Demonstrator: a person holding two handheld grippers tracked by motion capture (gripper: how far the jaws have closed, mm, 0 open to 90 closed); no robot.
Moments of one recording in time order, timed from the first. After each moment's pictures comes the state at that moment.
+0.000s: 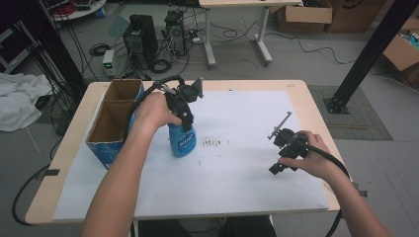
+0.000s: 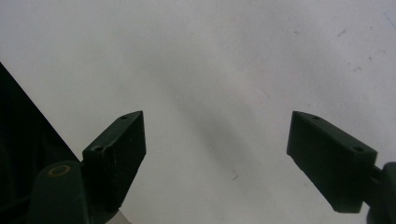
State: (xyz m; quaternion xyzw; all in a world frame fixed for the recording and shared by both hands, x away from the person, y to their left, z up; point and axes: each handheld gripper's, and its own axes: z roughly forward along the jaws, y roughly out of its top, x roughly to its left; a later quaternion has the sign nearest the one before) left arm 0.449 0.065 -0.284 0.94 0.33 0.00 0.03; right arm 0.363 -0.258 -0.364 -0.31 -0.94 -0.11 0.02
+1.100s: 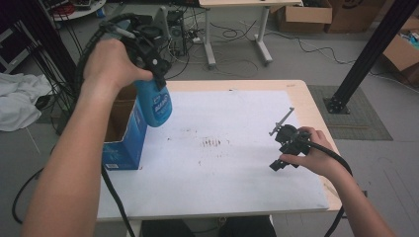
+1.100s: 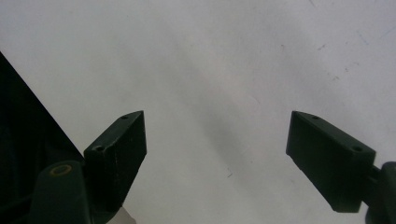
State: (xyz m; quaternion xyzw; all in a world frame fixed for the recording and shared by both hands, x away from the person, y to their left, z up) left arm 0.427 0.128 -0.119 0.86 0.50 0.05 0.06; right arm 0.362 -0.257 -0.348 -0.31 -0.94 -0.13 0.01
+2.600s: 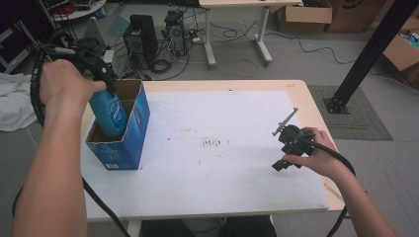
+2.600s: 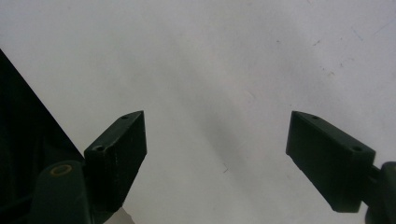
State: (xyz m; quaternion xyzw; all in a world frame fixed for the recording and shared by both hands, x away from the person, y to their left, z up) left arm 0.414 0.238 -0.153 0.73 0.68 0.07 0.05; right arm 0.360 -0.265 -0.347 -0.31 -0.94 -0.13 0.01
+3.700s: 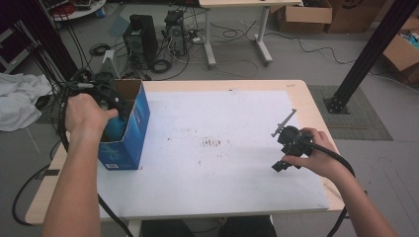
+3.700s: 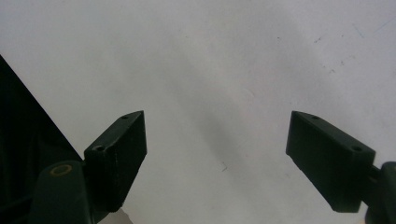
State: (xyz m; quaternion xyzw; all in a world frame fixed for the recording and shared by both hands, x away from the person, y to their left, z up) left arm 0.421 0.241 -0.243 0.73 0.68 0.04 0.05; right arm 0.359 -0.263 -0.350 -0.31 -0.94 -0.12 0.00
